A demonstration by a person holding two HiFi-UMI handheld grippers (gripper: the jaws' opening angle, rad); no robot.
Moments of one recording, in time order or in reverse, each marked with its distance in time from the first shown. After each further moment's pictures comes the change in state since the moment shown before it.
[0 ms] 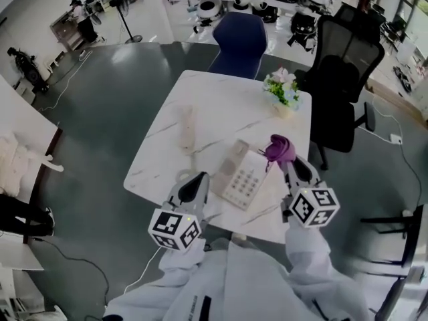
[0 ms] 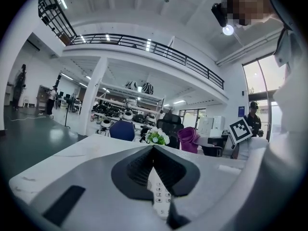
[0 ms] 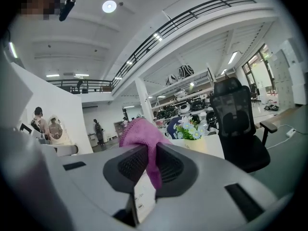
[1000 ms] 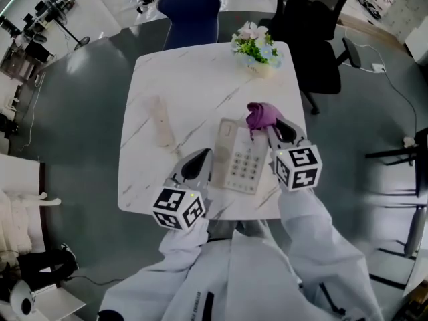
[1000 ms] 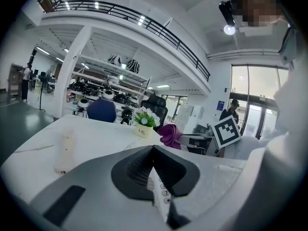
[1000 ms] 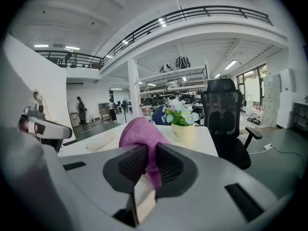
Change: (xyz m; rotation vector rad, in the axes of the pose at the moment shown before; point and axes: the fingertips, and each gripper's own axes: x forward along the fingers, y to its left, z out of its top) left arm 0.089 0.015 -0.042 -0.029 0.238 -0.278; right arm 0.066 -0.020 -0.048 -0.149 0.160 -0.221
